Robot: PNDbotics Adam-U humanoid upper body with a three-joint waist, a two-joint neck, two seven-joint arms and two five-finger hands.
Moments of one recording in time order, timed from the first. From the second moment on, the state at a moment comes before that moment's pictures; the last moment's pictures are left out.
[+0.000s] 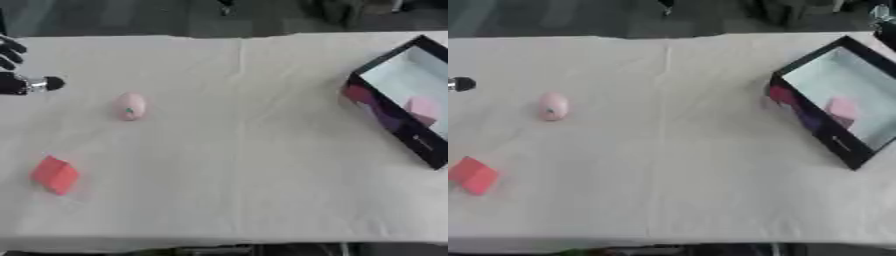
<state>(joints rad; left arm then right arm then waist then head) -0.44 0.92 -0.19 -1.49 -0.18 0.47 -0.25 -0.51 -0.64 -0.04 -1.53 -0.12 0.16 -0.18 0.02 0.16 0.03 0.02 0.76</state>
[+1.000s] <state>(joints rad) -0.33 0.96 -0.33 -1.50 -0.11 0.61 -0.38 -0.49 -0.64 -0.03 -1.53 -0.11 0.16 -0.17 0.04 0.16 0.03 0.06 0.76</state>
